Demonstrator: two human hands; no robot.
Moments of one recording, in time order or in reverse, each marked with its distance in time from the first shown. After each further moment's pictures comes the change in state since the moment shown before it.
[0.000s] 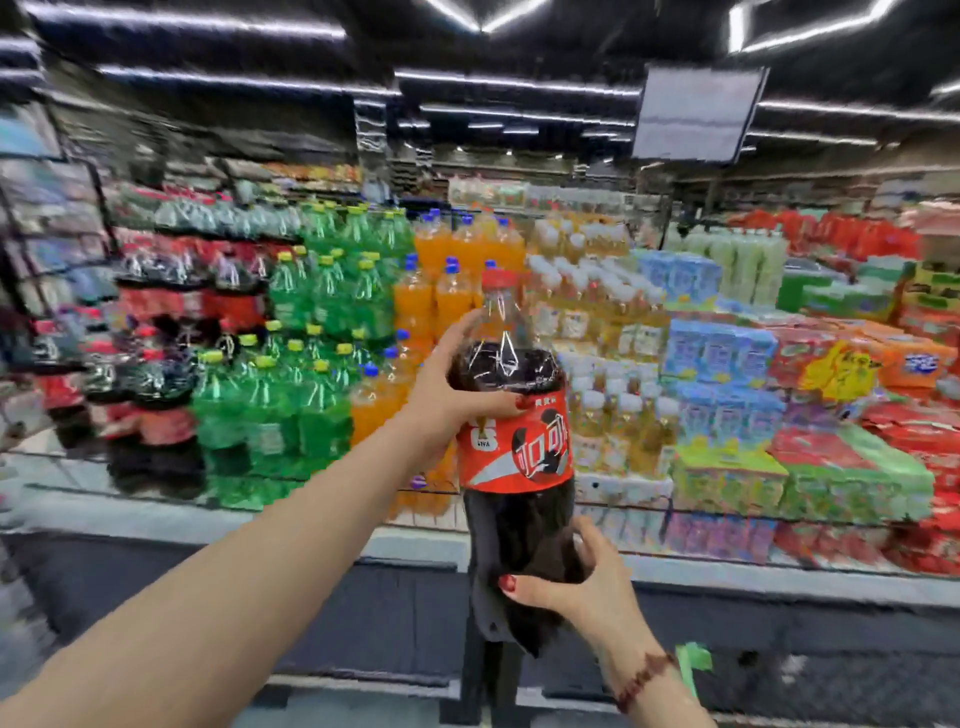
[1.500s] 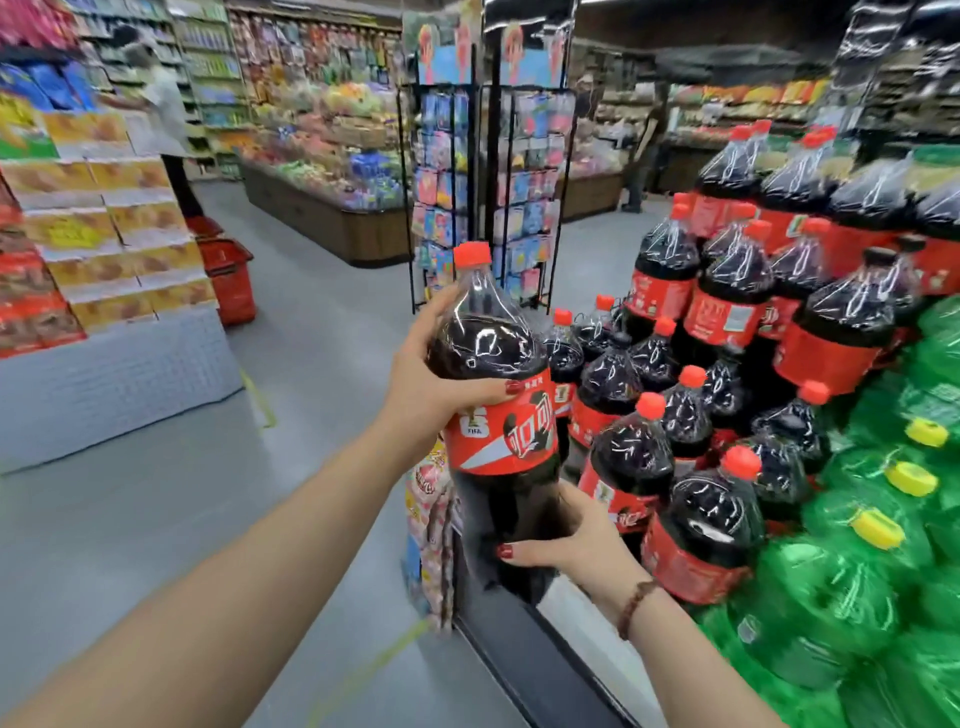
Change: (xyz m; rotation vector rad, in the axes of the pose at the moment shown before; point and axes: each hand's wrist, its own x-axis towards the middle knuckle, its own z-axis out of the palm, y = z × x) left_hand -0.028 0.050 -0.766 0.402 0.920 0.113; right_hand 0.317 -0.014 0.772 -0.039 -0.998 -0.041
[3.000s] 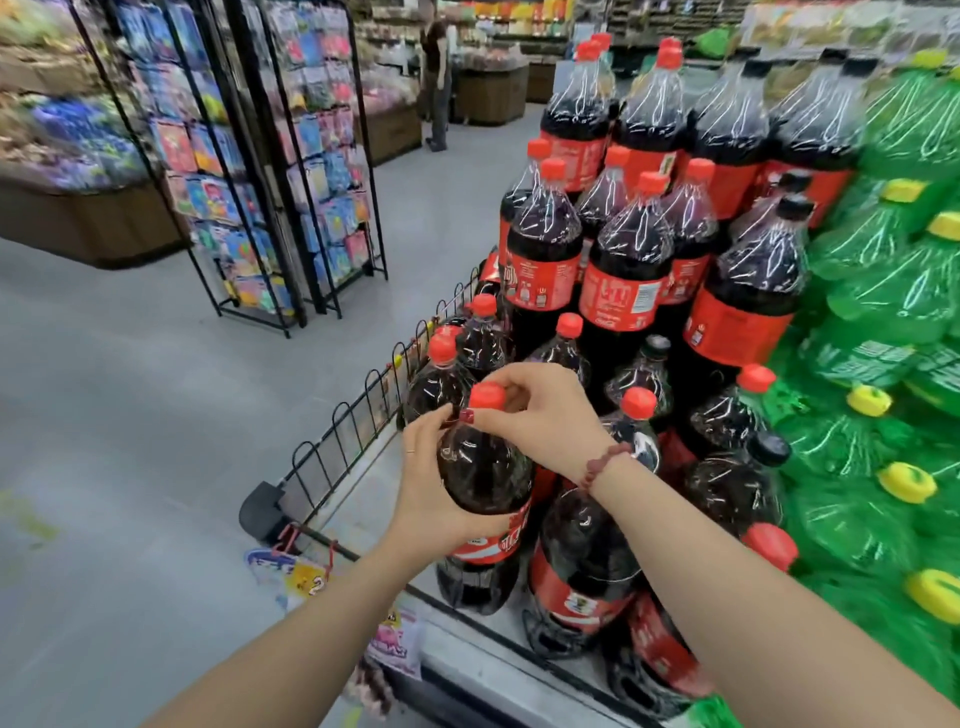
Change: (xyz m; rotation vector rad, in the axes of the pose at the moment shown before) left_hand 0.134 -0.212 0.056 0.360 -0.407 0.039; right_hand 0.202 -0.075 -0.086 -0.596 0.469 -0.106
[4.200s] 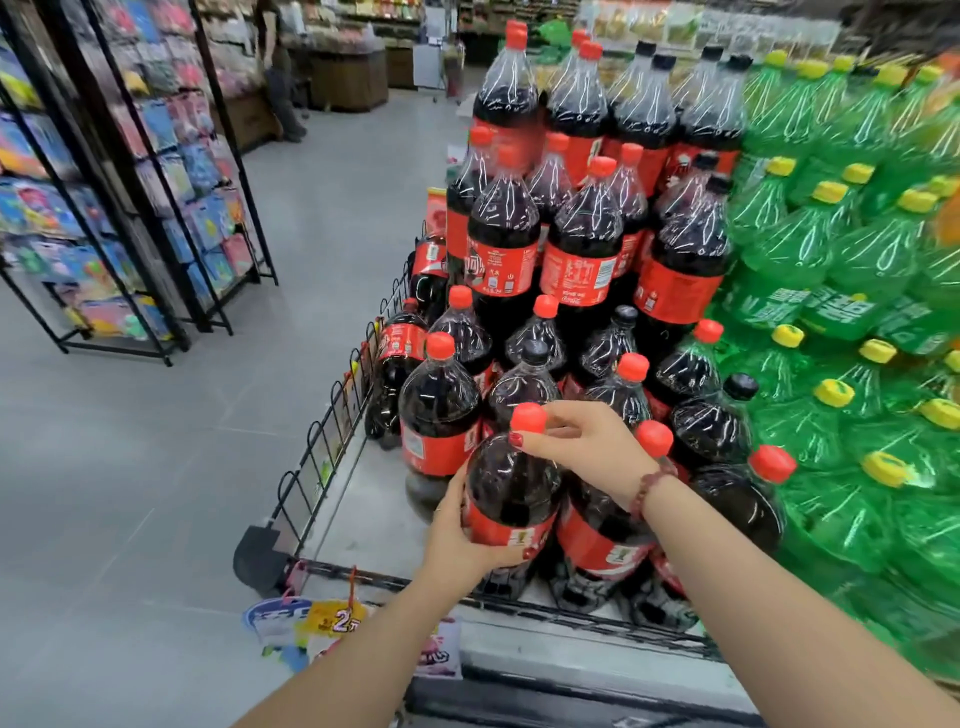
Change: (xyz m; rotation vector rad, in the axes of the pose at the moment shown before) left_hand -0.029 -0.064 -0.003 -0.430 -0.420 -0.376; right_hand -0.043 0.014 0.028 0.213 0.085 0.350
